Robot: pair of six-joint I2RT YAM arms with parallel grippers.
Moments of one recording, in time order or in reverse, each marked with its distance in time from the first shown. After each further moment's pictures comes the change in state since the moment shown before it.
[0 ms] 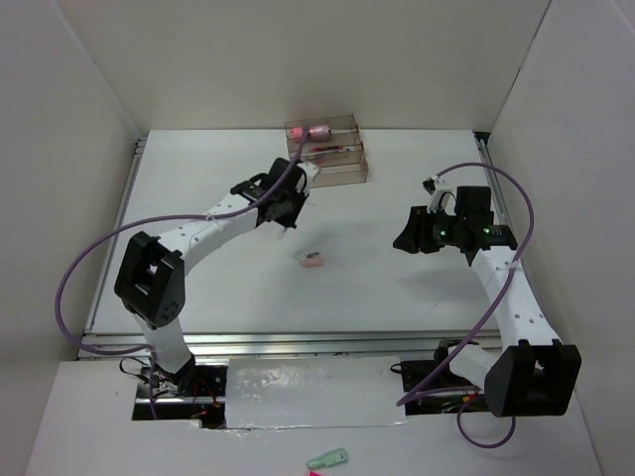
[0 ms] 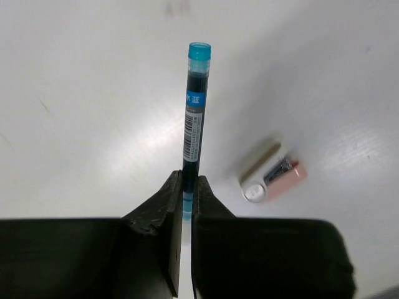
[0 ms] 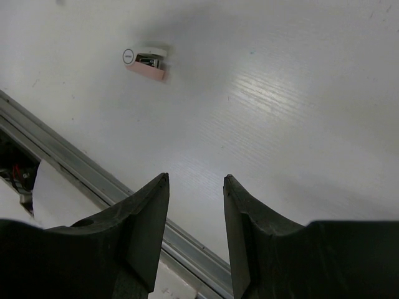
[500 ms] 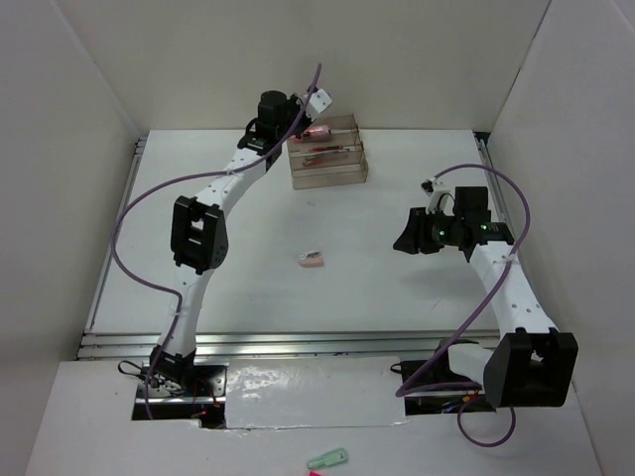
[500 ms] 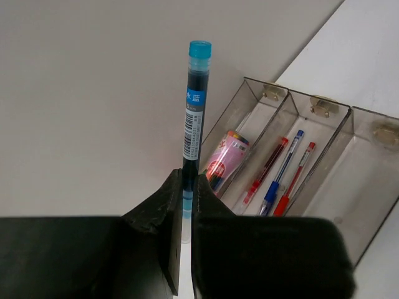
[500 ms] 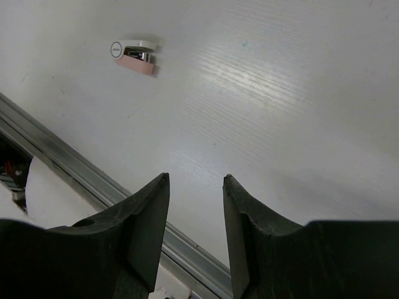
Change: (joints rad) left arm 0.212 0.570 0.829 0.529 0.309 0.644; right arm -0.013 0.045 -0.010 0.013 -0.003 -0.026
